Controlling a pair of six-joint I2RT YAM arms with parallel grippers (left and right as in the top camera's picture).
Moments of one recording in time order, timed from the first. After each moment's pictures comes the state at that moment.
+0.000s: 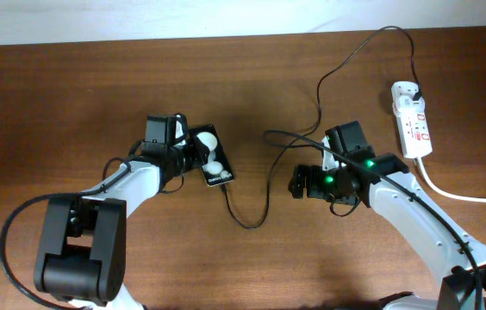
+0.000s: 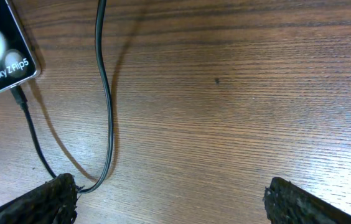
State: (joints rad) left arm -0.18 1.83 0.93 -0.07 0.29 -0.52; right arm 0.27 1.47 0.92 -0.70 -0.26 0.41
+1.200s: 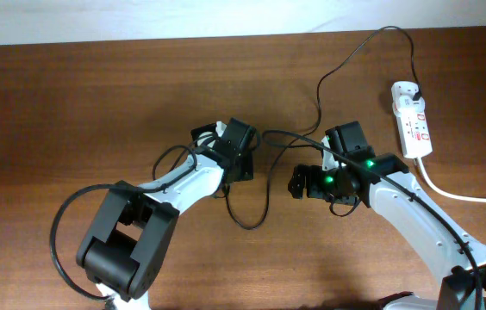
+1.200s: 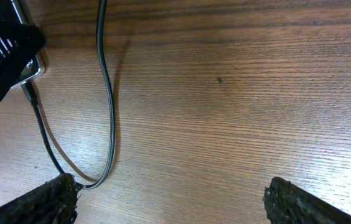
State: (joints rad) left arm -0.55 1.94 1.15 -0.37 -0.08 -0.51; right arm 0.27 1.47 0.92 -0.70 -0.27 0.41
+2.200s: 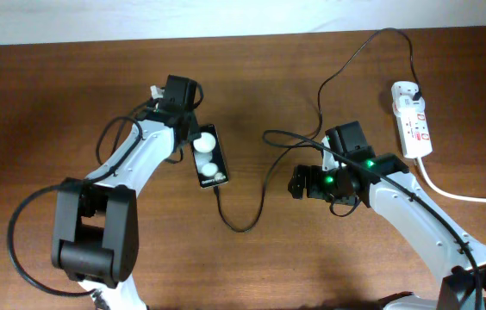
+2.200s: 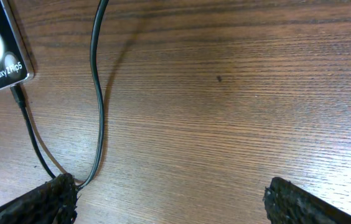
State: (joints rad) left arm -0.26 1.94 1.36 -0.56 -0.24 -0.49; right arm 0.27 1.47 0.92 -0.71 -0.27 0.41
